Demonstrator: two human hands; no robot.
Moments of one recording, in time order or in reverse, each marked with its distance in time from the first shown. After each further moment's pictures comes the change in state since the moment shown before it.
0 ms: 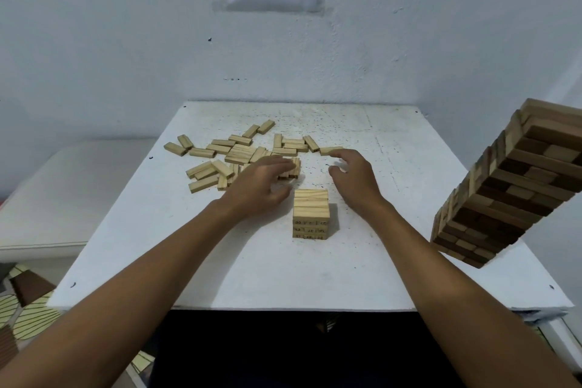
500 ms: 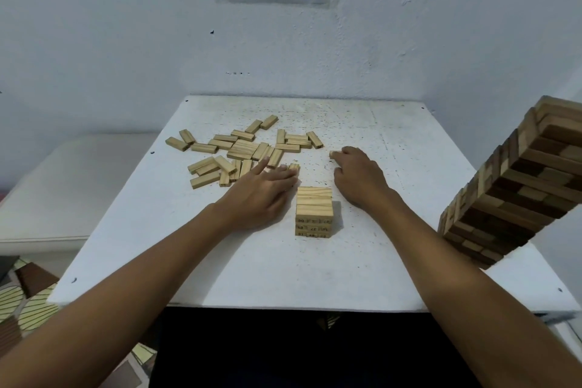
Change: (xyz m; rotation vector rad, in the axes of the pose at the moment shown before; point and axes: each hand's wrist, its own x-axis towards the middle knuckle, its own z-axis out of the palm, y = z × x) left_hand -0.020 0.003 -0.001 0.259 -0.099 0.234; right_hand 0.012 0.006 -0.003 -0.624 -0.203 -0.084
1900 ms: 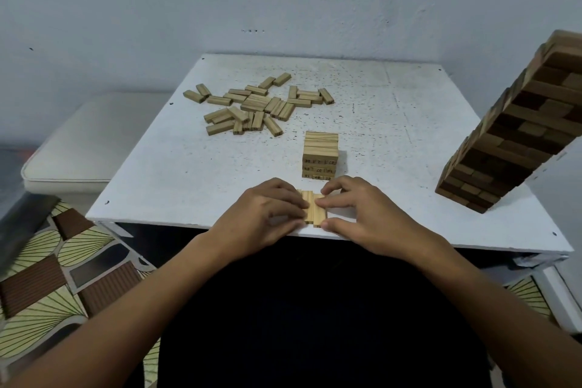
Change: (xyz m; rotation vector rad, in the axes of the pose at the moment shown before) left_hand -0.096 0.093 -0.002 -0.389 0.217 -0.014; right_hand -0.162 -0.023 -0.016 0.270 -0.241 -0.351
